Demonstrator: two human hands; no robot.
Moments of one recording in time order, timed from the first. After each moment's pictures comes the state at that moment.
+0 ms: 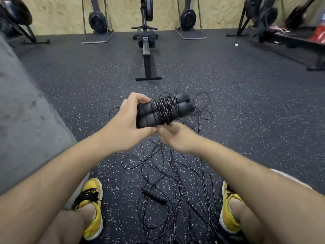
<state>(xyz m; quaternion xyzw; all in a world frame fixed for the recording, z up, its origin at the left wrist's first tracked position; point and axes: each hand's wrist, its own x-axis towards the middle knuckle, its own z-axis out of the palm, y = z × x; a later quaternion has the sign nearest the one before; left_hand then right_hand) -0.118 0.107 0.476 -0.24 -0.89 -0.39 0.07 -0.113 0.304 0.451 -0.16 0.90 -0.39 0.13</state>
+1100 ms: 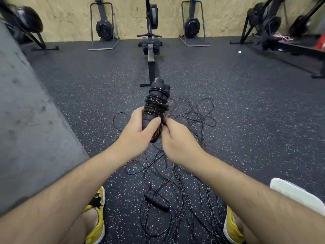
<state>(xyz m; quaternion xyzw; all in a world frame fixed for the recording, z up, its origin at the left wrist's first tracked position) -0.108 0.134 0.473 -0.11 -0.85 -0.52 0.08 -0.096 0.277 0.466 -0.13 0.89 -0.43 -0.09</state>
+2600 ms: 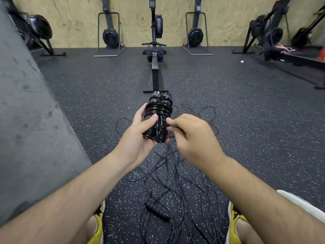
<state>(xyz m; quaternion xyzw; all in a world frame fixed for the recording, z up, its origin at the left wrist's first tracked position) -0.111 0.137 0.481 -0.10 -0.50 -0.85 -0.07 -0.103 0.303 0.484 -0.27 0.85 -0.31 -0.32</state>
